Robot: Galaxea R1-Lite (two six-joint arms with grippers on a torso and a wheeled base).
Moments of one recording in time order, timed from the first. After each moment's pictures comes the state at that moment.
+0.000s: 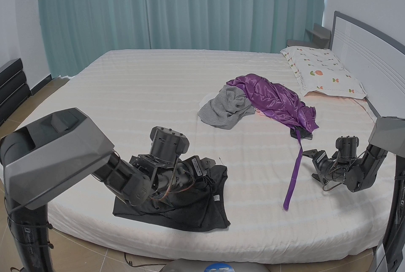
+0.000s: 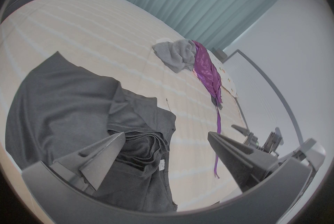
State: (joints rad) left arm -0.57 2.22 -1.05 -0.57 0.00 -0.79; right arm -0.03 2.34 -0.74 -0.99 0.20 0.97
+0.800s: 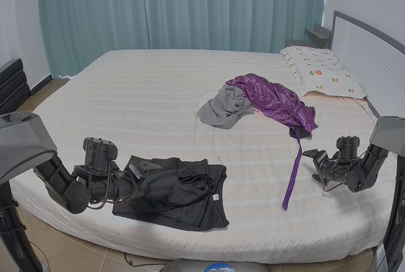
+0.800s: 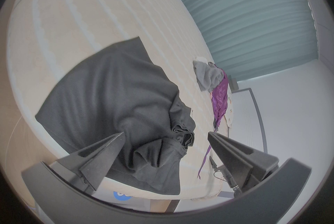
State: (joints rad) left arm -0.29 2.04 -0.60 -0.79 -0.25 -1.08; right arm -0.02 2.32 -0.73 -0.99 0.21 0.98
